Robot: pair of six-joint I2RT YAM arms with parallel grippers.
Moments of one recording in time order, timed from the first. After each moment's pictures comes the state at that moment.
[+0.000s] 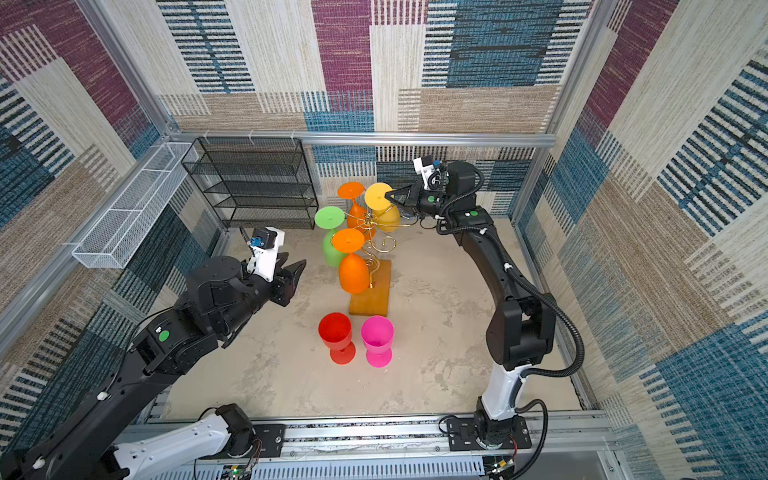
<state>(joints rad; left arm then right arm) -0.72 0.96 1.26 -0.59 -0.28 -0.05 0.19 1.82 1.79 -0.15 -0.96 0.84</state>
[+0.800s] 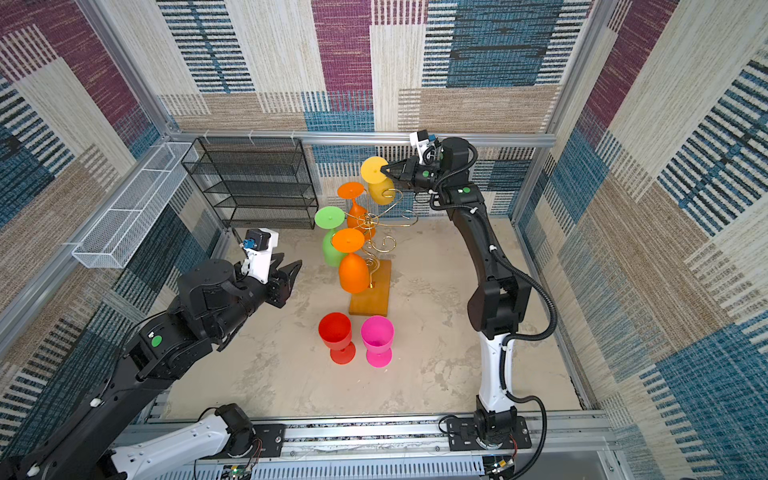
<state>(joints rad) -0.72 0.93 1.25 -0.59 -0.29 -0.05 0.17 2.12 2.30 -0.27 -0.96 0.85</state>
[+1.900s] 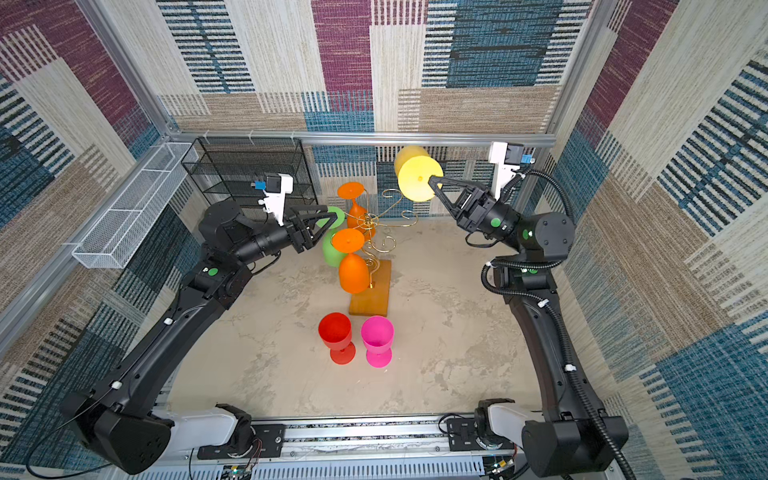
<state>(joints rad) -0.39 1.33 1.38 0.04 0.68 -0.39 0.08 1.20 1.30 0.66 -0.97 1.18</state>
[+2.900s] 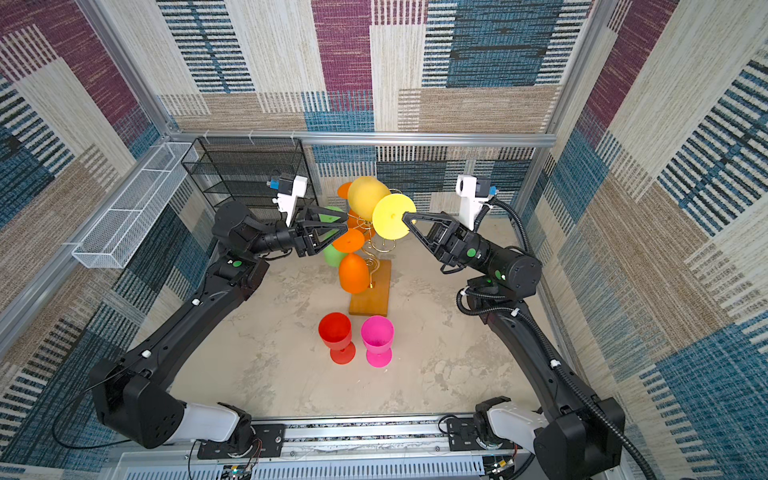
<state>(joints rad) -0.38 1.43 1.34 0.40 1.04 -0.57 0.28 1.17 1.06 1.08 -0.91 1.43</state>
